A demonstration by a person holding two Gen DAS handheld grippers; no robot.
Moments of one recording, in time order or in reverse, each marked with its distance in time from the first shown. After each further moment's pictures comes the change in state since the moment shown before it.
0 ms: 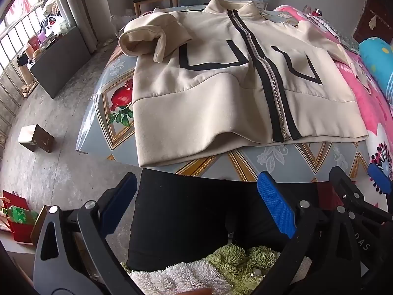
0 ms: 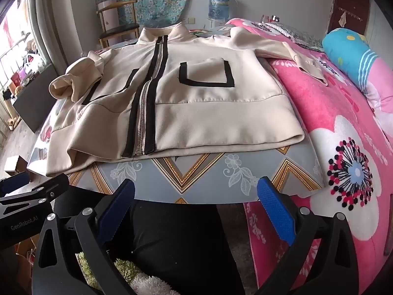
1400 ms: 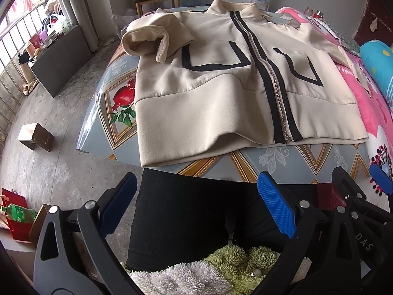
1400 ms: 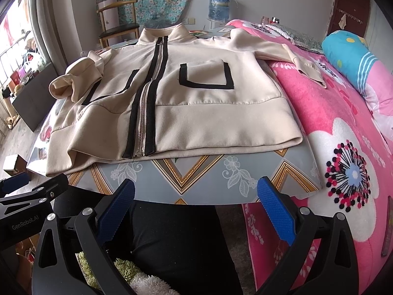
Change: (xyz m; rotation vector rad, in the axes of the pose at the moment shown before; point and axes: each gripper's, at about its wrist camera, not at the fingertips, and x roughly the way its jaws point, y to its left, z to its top) left arm -0.001 0.004 0.000 -0.010 -0.005 -0.013; right arm -0.003 0.001 0.003 -0.016 -0.005 -0.016
